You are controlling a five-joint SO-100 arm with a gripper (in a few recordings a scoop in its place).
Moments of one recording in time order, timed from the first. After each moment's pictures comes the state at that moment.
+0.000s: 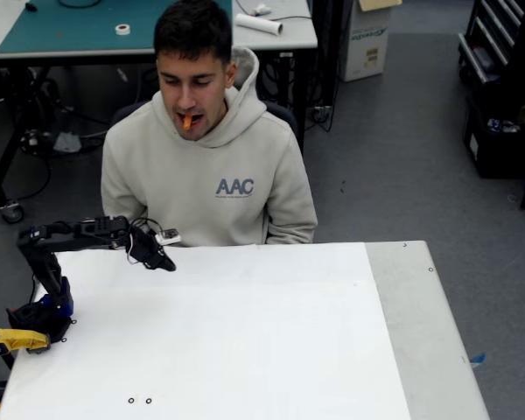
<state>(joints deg) 30.8 112.9 113.4 54.0 -5.2</state>
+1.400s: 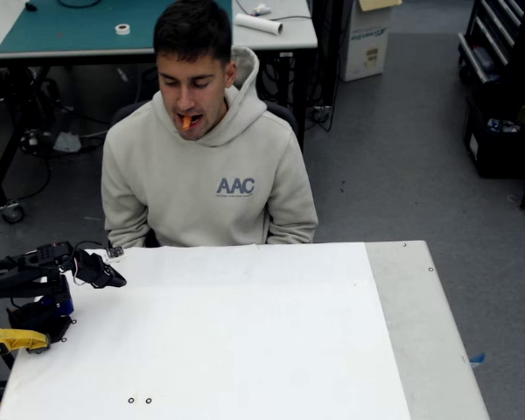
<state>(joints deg) 21.7 178.1 167.0 59.7 2.6</state>
